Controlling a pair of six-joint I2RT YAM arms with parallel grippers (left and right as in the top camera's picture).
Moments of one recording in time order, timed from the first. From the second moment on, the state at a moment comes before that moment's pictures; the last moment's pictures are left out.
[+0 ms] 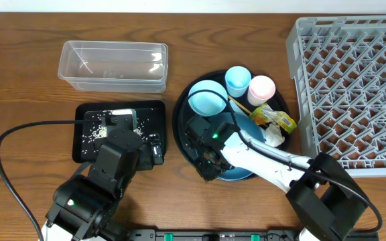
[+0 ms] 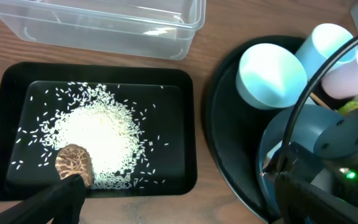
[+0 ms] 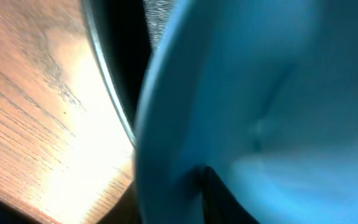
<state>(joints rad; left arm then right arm) -0.53 0.80 0.90 -0.89 -0.27 -0.51 0.84 1.82 1.12 -0.83 -0.15 0.24</state>
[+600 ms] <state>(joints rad) -0.53 0.80 0.90 -0.89 -0.27 -0.51 0.80 1.77 1.17 -0.95 -0.08 0.25</state>
